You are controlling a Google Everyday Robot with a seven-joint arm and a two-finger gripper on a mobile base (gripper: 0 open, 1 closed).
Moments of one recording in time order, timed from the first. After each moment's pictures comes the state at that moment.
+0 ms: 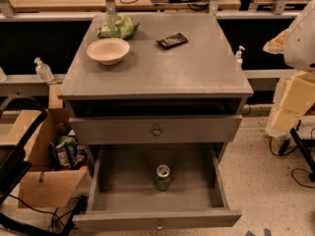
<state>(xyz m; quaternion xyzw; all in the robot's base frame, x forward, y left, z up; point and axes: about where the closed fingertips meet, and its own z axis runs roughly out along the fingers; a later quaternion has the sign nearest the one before) 0.438 -0.216 0.977 -0.60 0.78 -0.04 0.16</state>
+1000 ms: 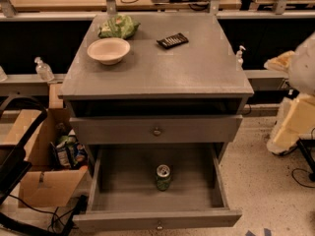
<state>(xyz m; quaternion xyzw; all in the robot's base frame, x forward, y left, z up) 0.433 -0.229 0.941 -0.60 0.78 0.00 0.19</state>
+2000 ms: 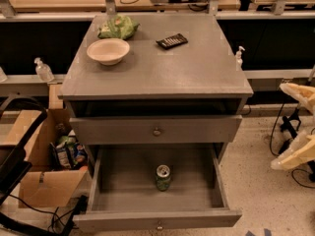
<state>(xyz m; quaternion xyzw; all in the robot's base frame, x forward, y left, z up) 0.437 -0.264 0.880 -0.56 0.72 0.10 0.40</state>
